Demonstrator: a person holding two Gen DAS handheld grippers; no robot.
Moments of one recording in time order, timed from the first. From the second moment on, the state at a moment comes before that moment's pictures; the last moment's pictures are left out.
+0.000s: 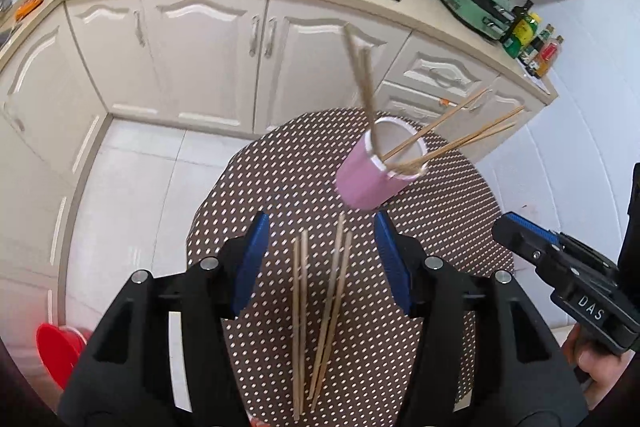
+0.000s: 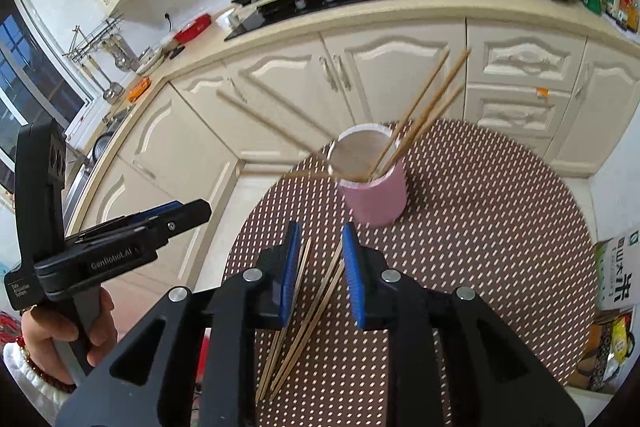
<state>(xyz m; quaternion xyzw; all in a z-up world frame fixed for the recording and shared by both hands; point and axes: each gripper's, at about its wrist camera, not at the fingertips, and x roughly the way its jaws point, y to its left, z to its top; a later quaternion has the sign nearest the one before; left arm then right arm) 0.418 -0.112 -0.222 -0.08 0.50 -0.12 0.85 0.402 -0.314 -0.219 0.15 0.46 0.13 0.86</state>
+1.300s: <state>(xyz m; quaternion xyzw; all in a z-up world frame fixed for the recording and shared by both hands) 0.471 -0.142 -0.391 0.00 0.64 -0.08 0.76 0.453 -0.276 -0.364 0.16 0.62 0.12 0.76</state>
